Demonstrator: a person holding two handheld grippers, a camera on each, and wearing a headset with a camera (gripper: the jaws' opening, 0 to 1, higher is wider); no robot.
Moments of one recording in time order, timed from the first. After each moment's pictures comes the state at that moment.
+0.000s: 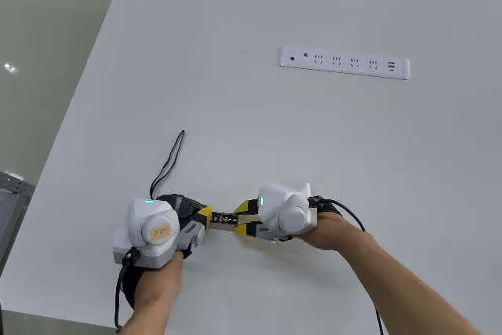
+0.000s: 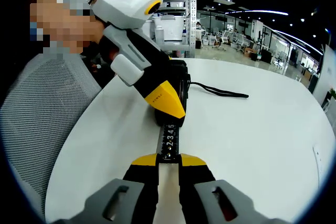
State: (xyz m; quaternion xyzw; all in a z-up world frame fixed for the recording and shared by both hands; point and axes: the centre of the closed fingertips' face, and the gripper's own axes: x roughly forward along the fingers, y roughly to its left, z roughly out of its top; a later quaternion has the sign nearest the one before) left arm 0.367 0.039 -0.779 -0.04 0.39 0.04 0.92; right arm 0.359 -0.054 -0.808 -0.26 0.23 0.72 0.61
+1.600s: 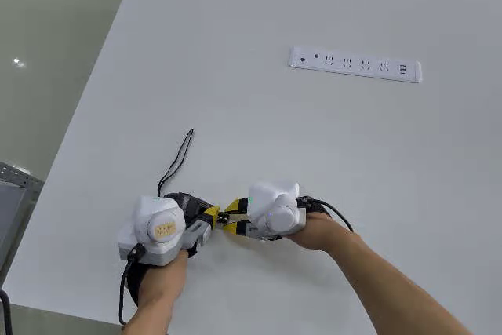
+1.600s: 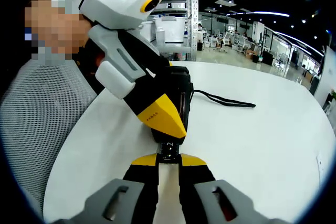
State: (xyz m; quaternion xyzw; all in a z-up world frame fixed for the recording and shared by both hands) left arm 0.366 0.039 -0.779 -0.04 0.39 0.03 0.92; right arm 0.356 -0.024 -0.811 -0.25 0.22 0.72 0.60
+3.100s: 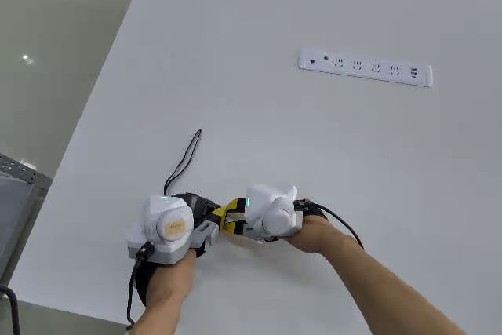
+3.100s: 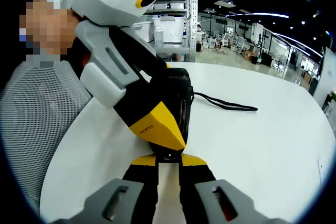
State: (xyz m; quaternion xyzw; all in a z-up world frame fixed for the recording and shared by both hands) left arm 0.366 0.037 -0.780 -0.05 0.40 0.04 0.91; right arm 0.356 -0.011 -0.814 -0.25 0.22 0.72 0.61
